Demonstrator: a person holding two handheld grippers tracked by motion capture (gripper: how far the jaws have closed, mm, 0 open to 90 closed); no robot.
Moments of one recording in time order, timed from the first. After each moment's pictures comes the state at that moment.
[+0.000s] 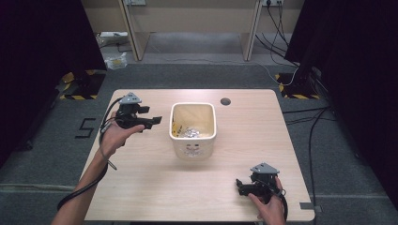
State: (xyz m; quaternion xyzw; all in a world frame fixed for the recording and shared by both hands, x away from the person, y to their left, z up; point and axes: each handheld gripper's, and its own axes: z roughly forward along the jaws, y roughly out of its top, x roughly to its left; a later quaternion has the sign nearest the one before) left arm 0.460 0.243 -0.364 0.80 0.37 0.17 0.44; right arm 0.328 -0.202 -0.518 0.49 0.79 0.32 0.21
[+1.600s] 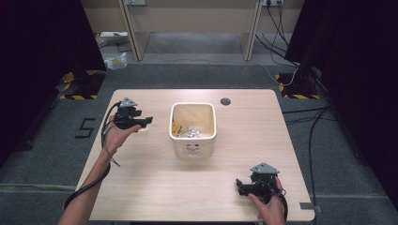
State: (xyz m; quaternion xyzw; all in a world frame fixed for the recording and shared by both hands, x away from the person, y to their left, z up) left arm 0.497 0.273 -0.422 0.78 0.44 0.21 0.39; right arm 0.328 -0.202 -0.518 0.49 0.79 0.32 0.21
